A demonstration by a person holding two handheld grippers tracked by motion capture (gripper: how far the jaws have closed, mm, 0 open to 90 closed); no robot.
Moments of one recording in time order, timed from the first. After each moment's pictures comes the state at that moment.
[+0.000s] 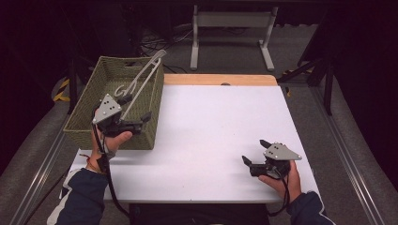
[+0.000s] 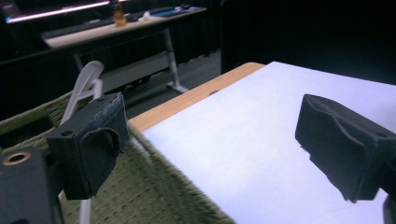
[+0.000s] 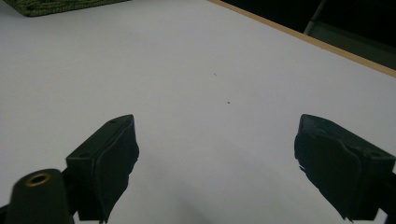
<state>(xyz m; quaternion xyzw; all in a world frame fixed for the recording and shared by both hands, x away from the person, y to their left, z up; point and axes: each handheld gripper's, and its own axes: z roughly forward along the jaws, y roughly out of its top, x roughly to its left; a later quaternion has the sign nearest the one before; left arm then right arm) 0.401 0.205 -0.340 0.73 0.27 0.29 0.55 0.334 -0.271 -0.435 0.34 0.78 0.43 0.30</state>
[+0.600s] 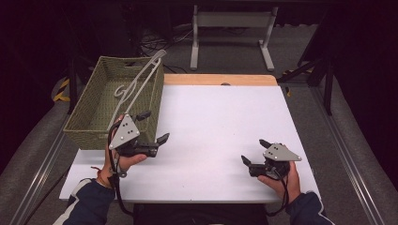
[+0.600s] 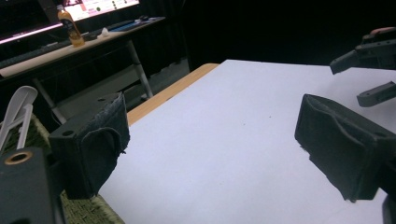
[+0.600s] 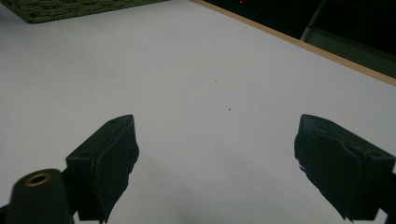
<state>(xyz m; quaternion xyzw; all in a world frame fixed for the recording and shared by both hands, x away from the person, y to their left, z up) 0.359 0.165 -0.358 0.76 0.19 0.28 0.56 0.331 -0.267 -0.433 0.34 0.78 0.43 0.31</state>
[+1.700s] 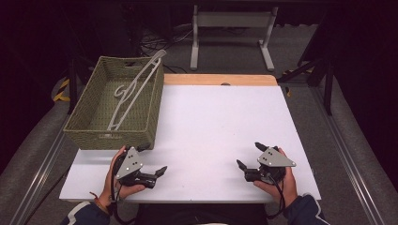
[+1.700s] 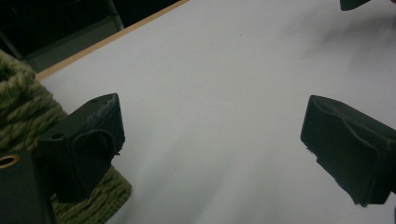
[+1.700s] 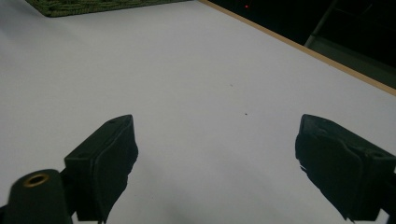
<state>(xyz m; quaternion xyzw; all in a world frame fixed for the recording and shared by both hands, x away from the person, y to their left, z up) 0.322 0.181 -0.438 0.80 0.21 0.24 0.50 0.320 -0.253 -0.434 0.31 0.78 0.43 0.32</state>
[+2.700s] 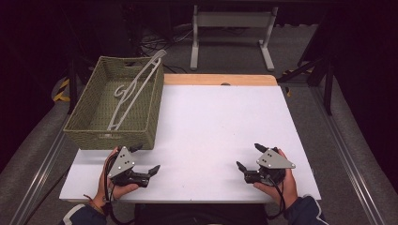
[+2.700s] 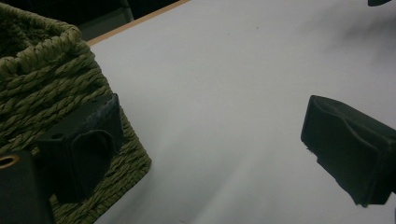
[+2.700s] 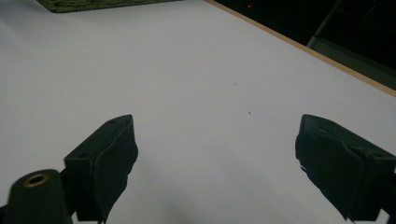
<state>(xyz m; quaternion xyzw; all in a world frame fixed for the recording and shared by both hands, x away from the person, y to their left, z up) 0.327 0.197 -0.444 0.79 0.24 0.24 0.51 0.316 -0.251 -0.434 0.30 0.79 0.42 0.32</state>
